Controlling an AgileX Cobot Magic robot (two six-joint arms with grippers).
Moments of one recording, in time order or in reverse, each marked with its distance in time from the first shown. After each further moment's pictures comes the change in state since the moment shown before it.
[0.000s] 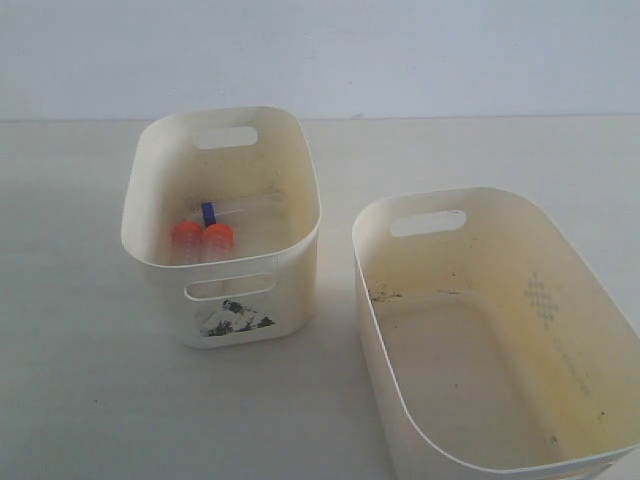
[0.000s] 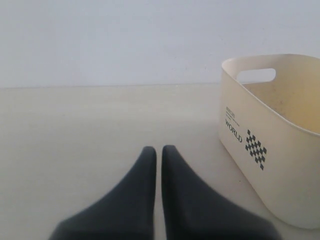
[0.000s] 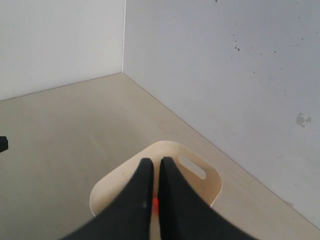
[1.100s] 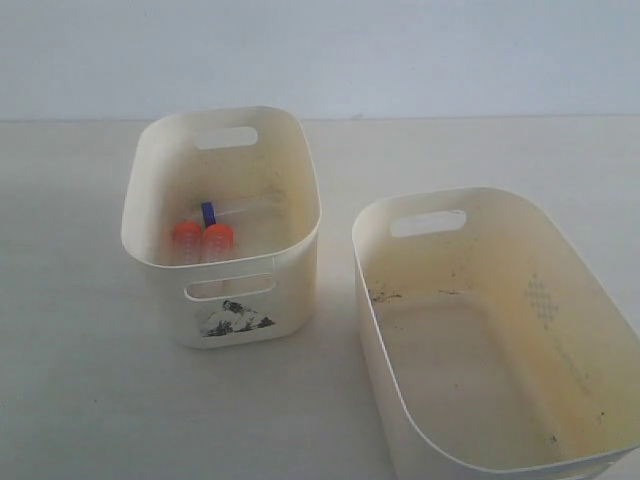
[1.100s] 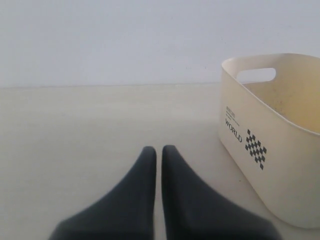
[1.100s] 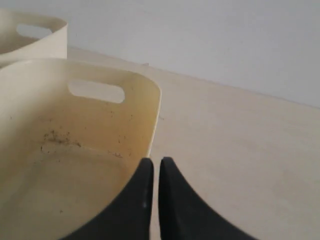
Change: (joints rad) left arm 0.000 0.000 0.000 0.000 0.000 0.000; right arm -0.469 -0.967 1.180 -0.138 -0.271 0.114
